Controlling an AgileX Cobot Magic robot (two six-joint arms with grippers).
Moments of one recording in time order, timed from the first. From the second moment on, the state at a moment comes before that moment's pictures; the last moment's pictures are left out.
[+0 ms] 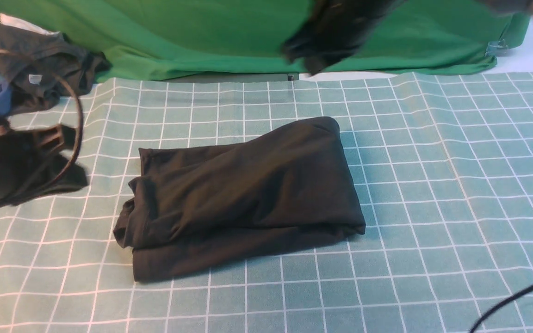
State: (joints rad) right arm 0.50 2.07 -2.15 0.15 1.20 -0.17; left arm 0.16 1.22 -0.87 -0.64 0.83 0.23
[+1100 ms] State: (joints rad) right arm 0.42 2.08 -1.57 0.27 1.18 -0.32; left arm -0.11 1.63 -0.85 -0.41 0.54 0.01
